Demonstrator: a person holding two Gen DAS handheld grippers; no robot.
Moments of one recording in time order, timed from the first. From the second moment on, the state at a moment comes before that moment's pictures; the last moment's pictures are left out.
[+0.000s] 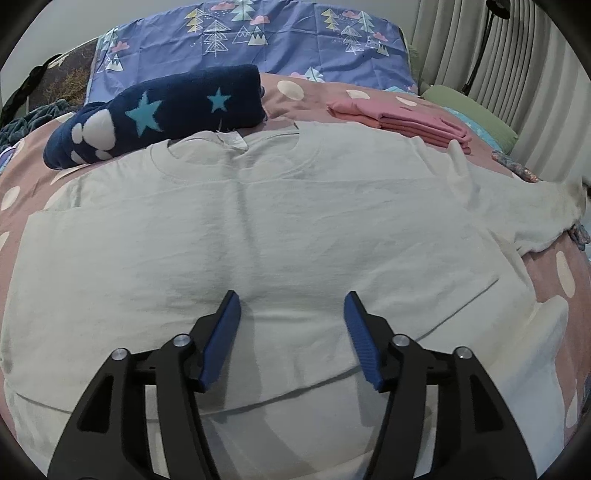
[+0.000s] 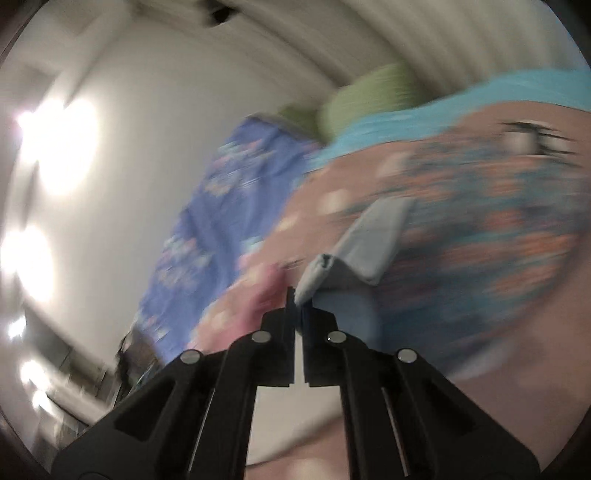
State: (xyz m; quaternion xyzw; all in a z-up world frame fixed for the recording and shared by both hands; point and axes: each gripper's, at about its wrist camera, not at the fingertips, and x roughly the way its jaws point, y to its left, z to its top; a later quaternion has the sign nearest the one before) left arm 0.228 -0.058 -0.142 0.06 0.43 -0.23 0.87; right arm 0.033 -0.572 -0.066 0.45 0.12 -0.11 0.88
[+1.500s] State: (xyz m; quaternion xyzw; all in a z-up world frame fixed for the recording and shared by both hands) left arm 0.291 -0.081 -0.039 -0.13 0.38 -0.34 0.85; right arm 0.174 -0.241 -0.145 0.20 0.38 0.18 0.89
